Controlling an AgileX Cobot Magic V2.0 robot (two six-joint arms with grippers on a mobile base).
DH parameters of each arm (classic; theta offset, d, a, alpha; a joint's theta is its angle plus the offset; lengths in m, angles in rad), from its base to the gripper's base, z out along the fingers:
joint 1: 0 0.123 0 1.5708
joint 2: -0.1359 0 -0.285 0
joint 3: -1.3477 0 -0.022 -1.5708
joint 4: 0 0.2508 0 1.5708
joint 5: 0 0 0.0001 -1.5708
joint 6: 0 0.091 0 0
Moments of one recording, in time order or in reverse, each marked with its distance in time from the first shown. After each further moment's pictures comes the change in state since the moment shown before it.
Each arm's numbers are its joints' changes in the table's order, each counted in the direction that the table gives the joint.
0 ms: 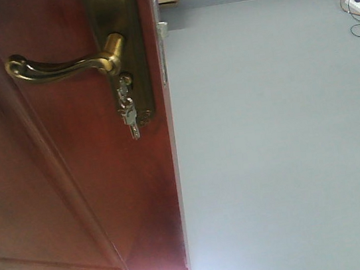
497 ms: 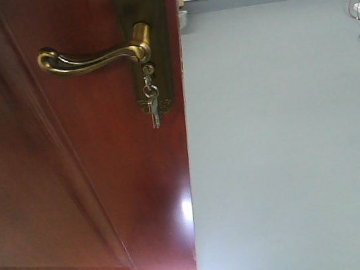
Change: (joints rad) left arm 0.000 -0.004 0.000 0.000 0.006 0.000; right arm 0.000 0.000 0.000 0.000 0.000 0.000
